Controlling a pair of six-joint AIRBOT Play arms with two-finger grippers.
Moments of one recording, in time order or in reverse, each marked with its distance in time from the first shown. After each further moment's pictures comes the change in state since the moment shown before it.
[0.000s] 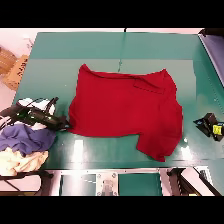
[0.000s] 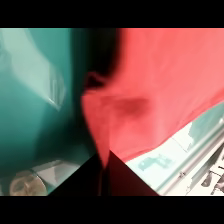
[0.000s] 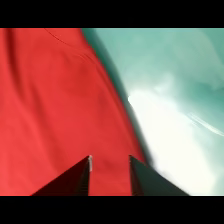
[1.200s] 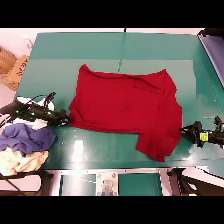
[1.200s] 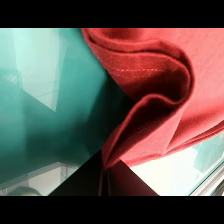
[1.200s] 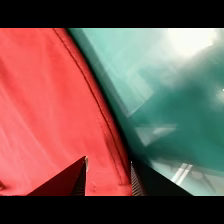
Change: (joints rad) left arm 0.000 -0.006 0.042 -0.023 0.080 -0.026; right arm -0.064 -0.335 -0.092 0.093 0.028 -0.191
